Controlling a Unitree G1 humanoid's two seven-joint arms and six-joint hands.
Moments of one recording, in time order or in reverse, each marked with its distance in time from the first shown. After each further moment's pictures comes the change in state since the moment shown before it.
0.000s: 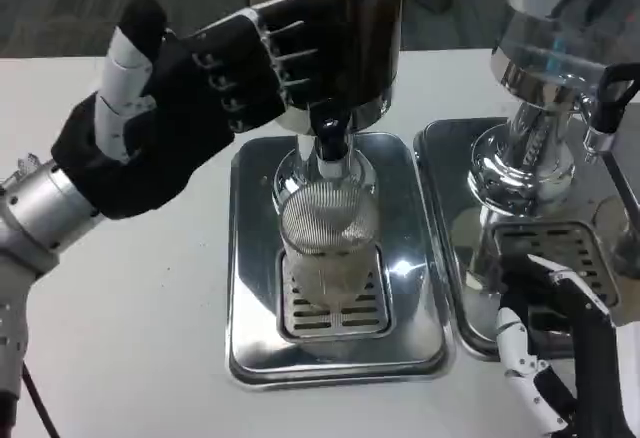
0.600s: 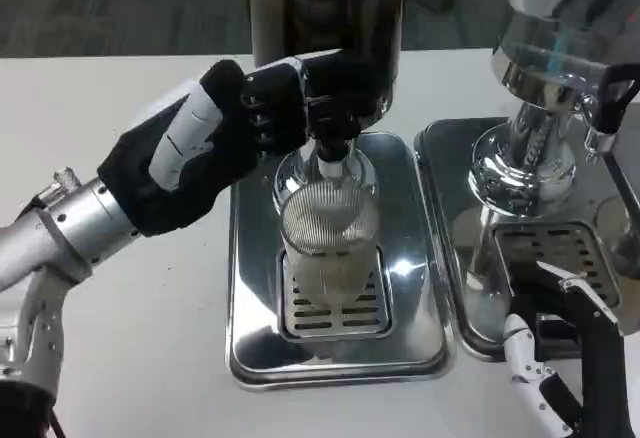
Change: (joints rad) left arm -0.034 -0.044 -0.065 0.183 0.159 -0.234 -0.012; right arm 0.018 0.006 0.001 0.000 0.003 0.000 -0.013
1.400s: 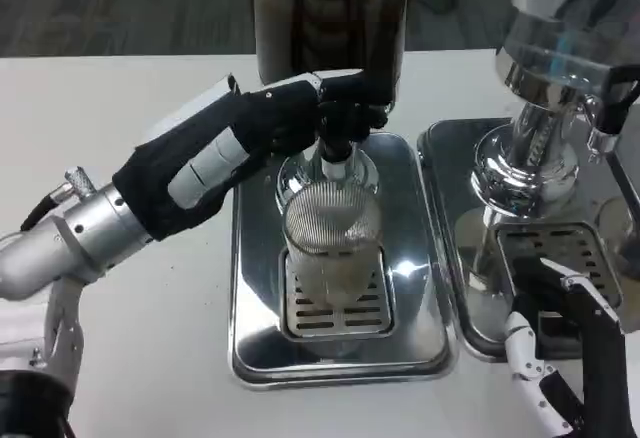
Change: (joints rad) left arm -0.054 -0.016 -0.047 0.196 0.054 -0.336 -0.034; right arm -0.007 0.002 -0.004 0.003 0.006 0.000 0.000
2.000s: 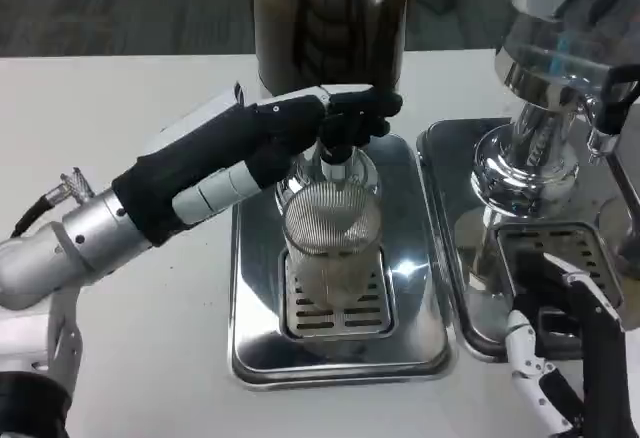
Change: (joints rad) left arm -0.006 0.013 -0.029 0.059 0.047 -0.208 0.011; right arm -0.008 -0.005 -0.001 0.000 0.000 0.000 0.000
